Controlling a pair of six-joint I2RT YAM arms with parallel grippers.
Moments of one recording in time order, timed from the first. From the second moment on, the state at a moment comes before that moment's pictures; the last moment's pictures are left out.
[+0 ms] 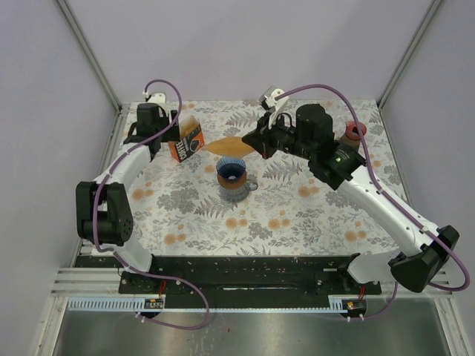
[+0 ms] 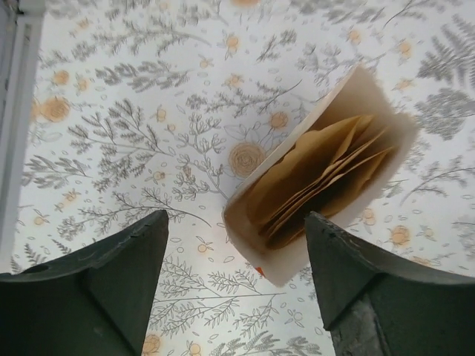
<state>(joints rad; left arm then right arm) -0.07 1.69 1.22 -0.09 -0.10 -0.05 0.70 1.34 1.44 -0.28 -0.30 0.05</state>
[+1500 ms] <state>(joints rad) -0.41 1.48 1.59 -0.82 0.49 0.27 0.53 1.54 1.42 -0.21 -0.68 0.09</state>
